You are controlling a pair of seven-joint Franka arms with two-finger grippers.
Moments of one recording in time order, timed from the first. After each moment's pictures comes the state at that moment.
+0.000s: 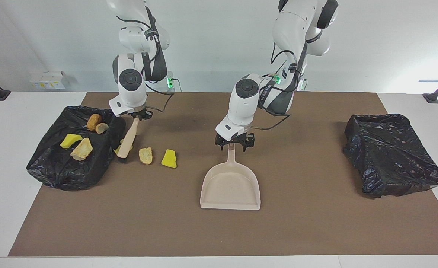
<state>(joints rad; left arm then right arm) -0.57 0.43 -0.10 -1.68 -0.01 2.17 -0.55 -0.10 -0.09 0.22 -2.36 -0.18 1.93 0.38</state>
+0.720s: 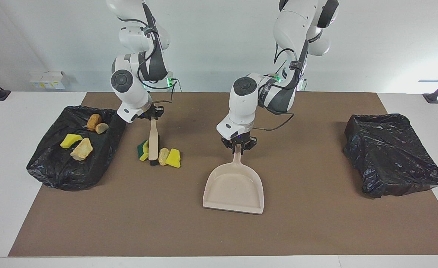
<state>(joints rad) -0.57 0.40 -0.09 -1.68 0.10 2.12 -0.42 -0.10 -0.07 0.23 -2.26 0.11 1.83 -0.07</state>
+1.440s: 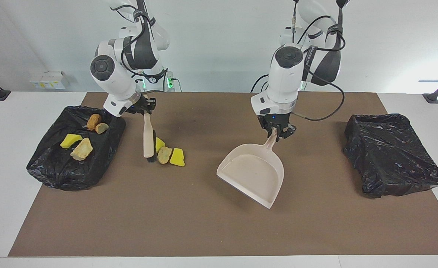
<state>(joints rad) -0.40 0.18 -0.07 -1.69 0.11 1.89 0.31 -0.18 -0.07 0.21 -2.11 0.09 1.70 -0.11</state>
